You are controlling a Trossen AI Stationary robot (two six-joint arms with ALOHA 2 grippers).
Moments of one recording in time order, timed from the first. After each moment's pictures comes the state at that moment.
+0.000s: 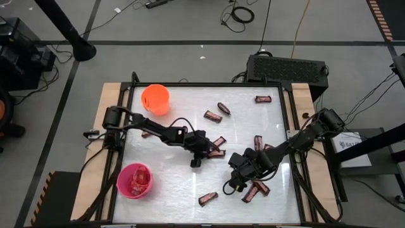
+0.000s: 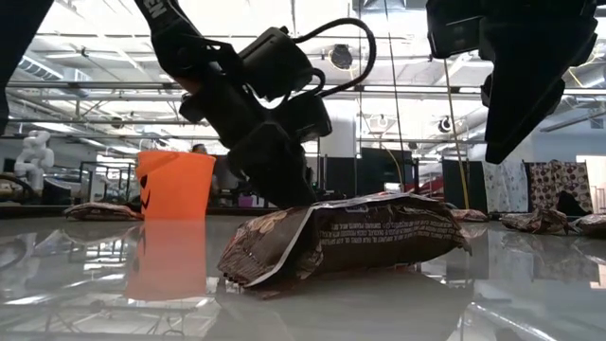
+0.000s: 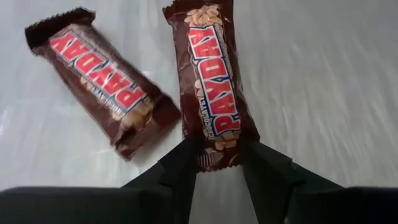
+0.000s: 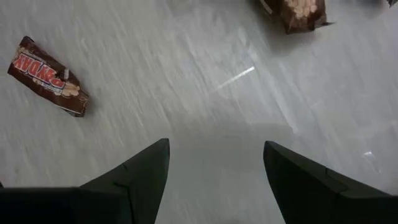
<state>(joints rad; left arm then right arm) -0.04 1.98 1.01 0.13 0.17 0.03 0.50 1.63 1.10 -0.71 0.19 1.04</state>
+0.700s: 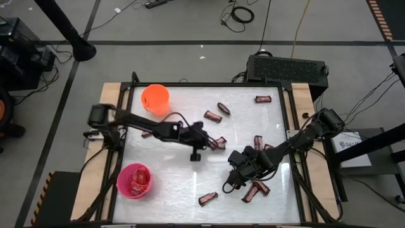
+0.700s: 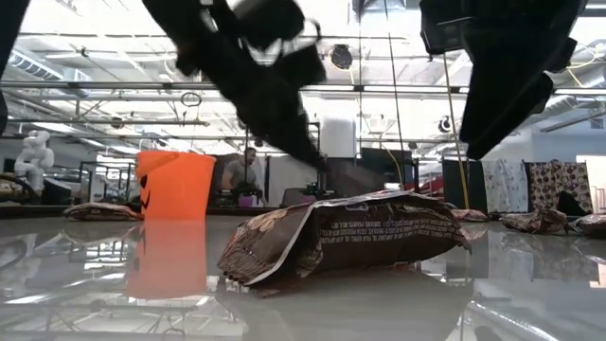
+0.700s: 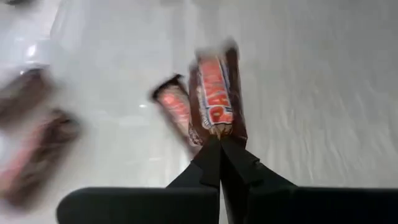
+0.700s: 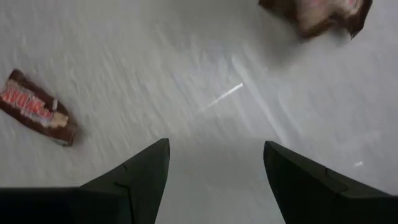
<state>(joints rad) -0.03 1.77 1.04 -0.02 -0.03 0.11 0.50 1.63 1.10 -0.70 0.29 1.06</state>
